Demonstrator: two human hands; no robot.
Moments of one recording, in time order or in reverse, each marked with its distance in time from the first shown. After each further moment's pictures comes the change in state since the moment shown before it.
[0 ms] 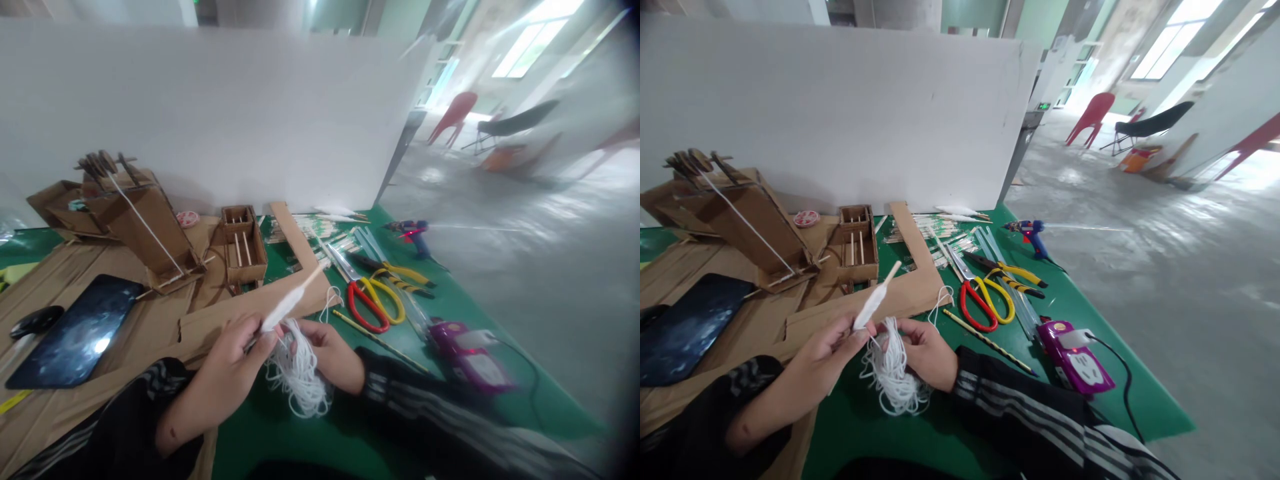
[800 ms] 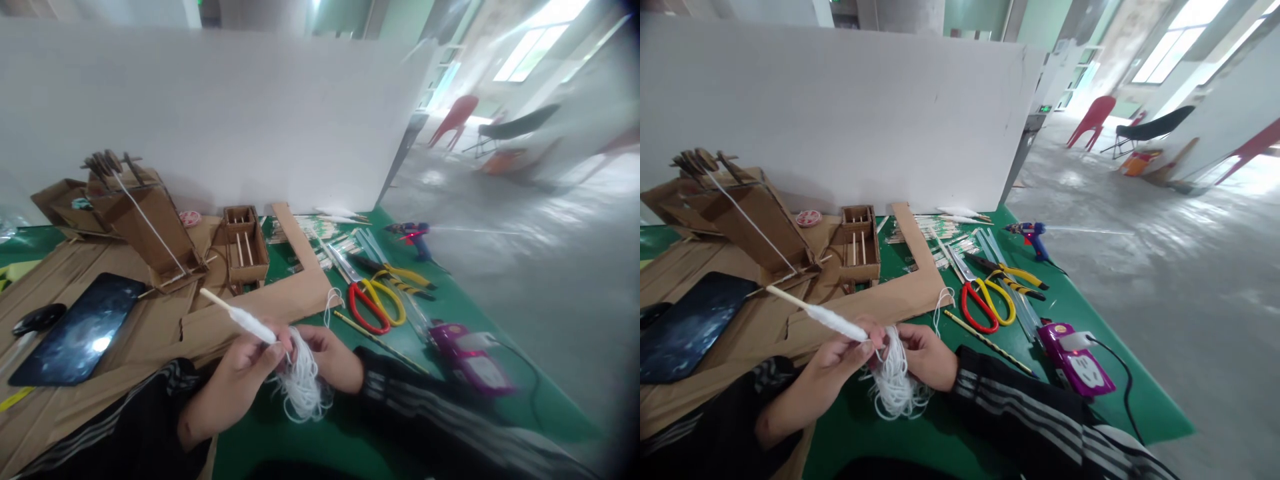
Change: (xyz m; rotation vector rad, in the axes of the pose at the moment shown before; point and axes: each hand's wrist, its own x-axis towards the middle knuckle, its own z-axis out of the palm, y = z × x) left_hand -0.002 -0.002 0.013 -0.478 -0.125 0.096; right_hand 0.000 0.000 0.001 0.018 -0.097 0.006
